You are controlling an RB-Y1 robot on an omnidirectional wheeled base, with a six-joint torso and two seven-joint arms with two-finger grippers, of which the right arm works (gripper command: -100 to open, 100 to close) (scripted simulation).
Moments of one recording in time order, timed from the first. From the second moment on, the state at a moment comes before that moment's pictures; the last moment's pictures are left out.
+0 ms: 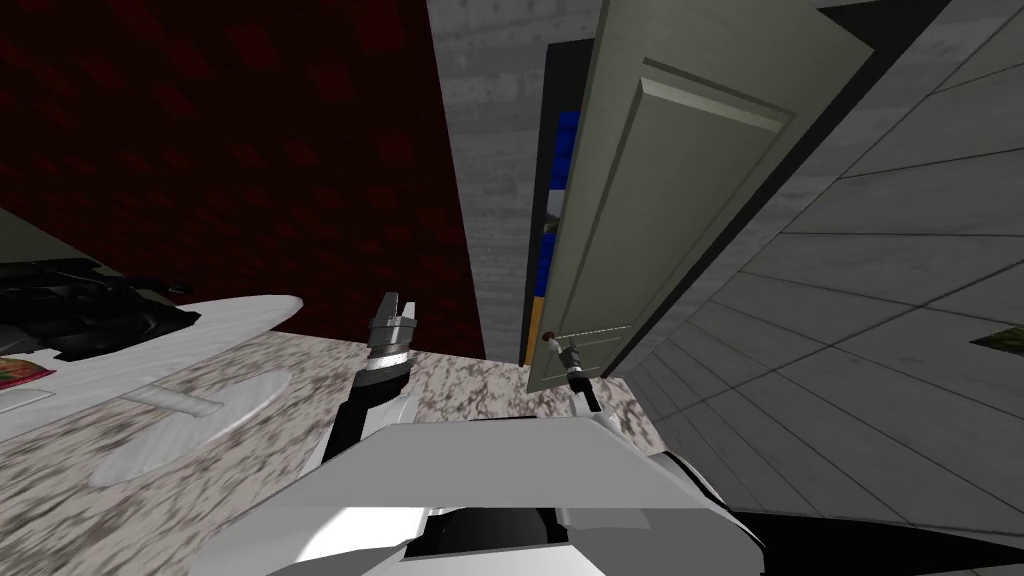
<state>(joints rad) -0.11 -0.29 0.09 -0.67 -0.25 -0.81 -0.50</state>
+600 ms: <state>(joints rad) -0.11 -0.26 0.13 -0.67 -0.29 -0.82 -0.64</state>
